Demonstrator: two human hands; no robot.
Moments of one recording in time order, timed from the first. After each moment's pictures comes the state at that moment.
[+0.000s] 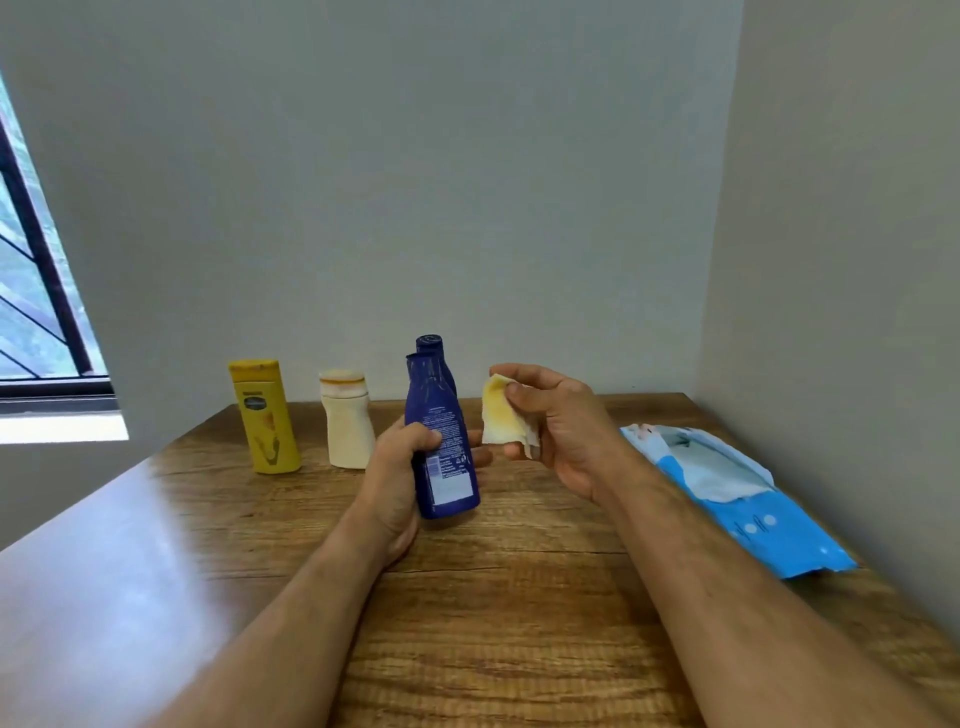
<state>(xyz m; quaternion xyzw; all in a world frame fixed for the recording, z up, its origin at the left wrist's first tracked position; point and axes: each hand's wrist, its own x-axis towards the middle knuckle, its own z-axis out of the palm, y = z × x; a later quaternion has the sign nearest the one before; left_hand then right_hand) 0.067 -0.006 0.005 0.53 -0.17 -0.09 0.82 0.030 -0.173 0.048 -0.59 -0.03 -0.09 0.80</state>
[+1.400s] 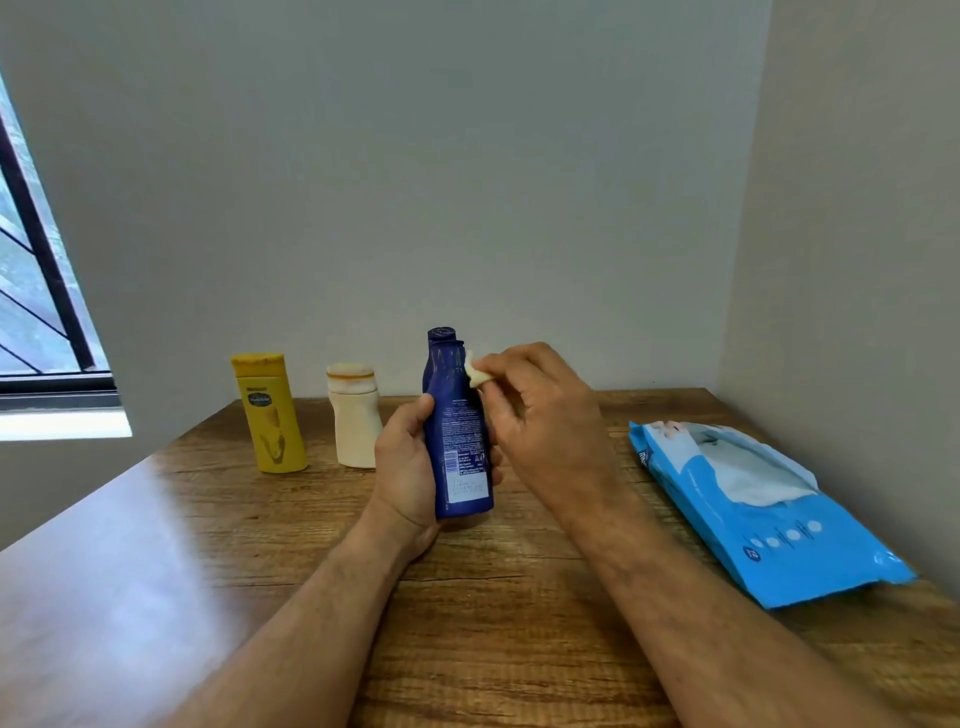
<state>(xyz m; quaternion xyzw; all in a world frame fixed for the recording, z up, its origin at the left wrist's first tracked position) 0.069 -0.018 0.015 0.47 -0.18 -0.09 0.86 0.036 -0.140 0.033 -0.80 -0.14 -0.52 0.26</state>
